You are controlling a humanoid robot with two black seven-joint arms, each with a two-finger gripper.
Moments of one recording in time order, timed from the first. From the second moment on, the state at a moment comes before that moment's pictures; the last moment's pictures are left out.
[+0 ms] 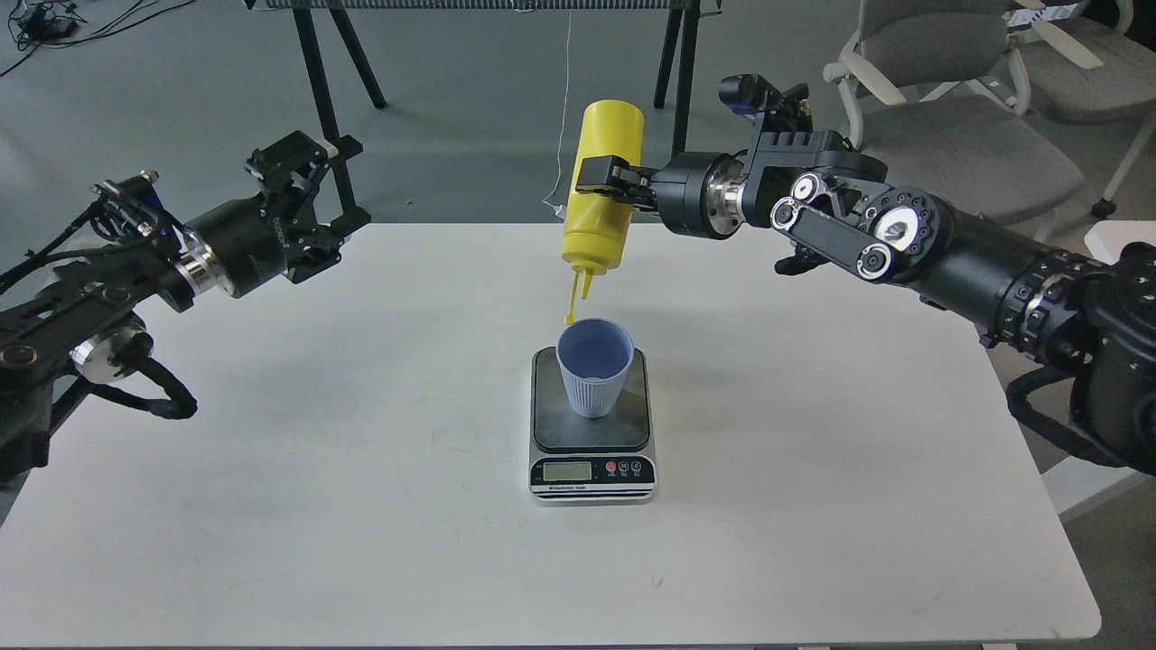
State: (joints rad) left arm -0.83 0.57 -0.45 -0.78 0.58 -0.49 -0.49; right arm 1.33 -0.07 -0.11 0.55 -0.73 0.33 0.25
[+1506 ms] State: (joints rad) left arm -0.82 0.58 -0.43 -0.78 0.59 -0.49 -0.49; right arm 0.99 -0.65 0.57 0.84 0.70 0.49 0.15
